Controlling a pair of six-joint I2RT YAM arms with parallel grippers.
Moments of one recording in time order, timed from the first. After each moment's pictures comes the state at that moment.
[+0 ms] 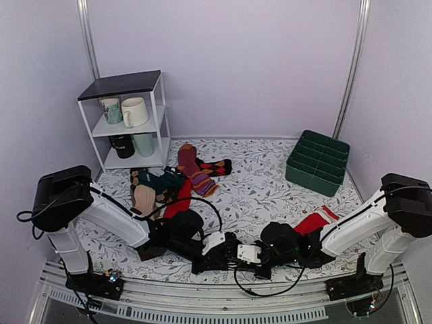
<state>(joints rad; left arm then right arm) -1.16 1.81 0.66 0.40 0.43 -0.02 1.25 1.62 0.50 0.40 -0.11 -0.26</state>
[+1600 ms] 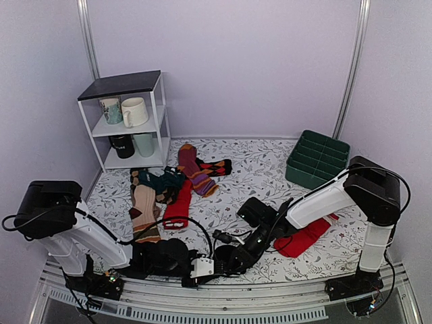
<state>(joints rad) -1.38 1.70 0.43 0.66 -0.06 0.34 1.03 1.91 0.91 -0.11 -0.83 0.25</state>
